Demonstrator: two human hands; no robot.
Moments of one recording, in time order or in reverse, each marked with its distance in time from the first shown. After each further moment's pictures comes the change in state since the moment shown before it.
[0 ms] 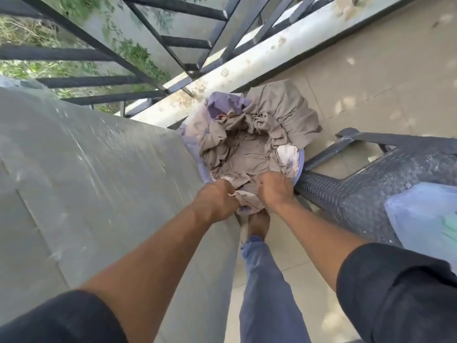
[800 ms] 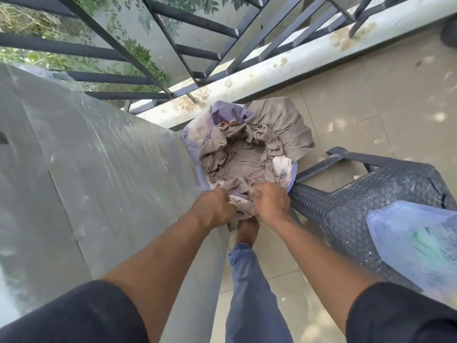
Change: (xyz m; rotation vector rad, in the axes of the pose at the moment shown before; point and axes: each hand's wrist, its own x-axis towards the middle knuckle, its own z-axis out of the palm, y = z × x) left_hand -0.001 -0.010 0.013 -0.081 0.019 0.023; right_hand -0.040 -0.012 -0.017 0.031 0.124 0.045
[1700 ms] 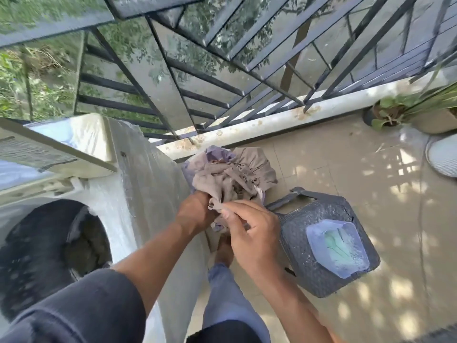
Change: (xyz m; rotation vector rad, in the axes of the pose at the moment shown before) left_hand -0.185 0.029 -0.071 -0.090 0.307 0.317; right_hand -0.250 -0.067 -0.184 0.660 0.526 -0.655
